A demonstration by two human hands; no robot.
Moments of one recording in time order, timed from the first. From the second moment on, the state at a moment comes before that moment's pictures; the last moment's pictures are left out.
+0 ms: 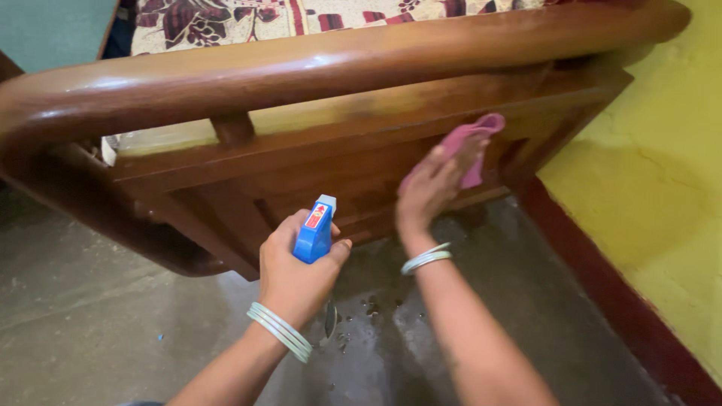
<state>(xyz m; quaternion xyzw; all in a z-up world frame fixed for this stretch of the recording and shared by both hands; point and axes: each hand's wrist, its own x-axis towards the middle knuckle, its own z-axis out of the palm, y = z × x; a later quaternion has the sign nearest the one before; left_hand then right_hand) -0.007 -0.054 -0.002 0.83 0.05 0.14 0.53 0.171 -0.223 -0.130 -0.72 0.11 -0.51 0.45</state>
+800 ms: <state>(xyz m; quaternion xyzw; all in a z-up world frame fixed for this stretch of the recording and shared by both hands) 0.008 -0.068 -0.009 0.83 0.04 0.11 0.54 0.195 -0.279 -0.116 -0.67 0.17 -0.51 0.51</state>
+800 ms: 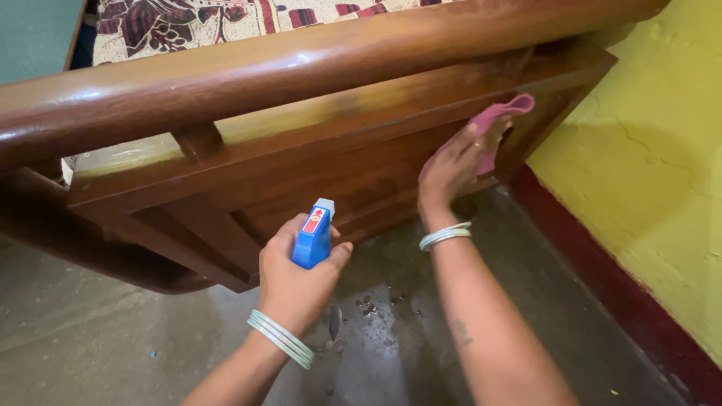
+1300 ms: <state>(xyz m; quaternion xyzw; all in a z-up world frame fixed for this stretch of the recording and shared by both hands) -0.003 -0.062 -0.004 0.84 0.04 0.11 0.53 0.182 -0.248 -0.107 -0.65 0.16 -0.50 0.55</state>
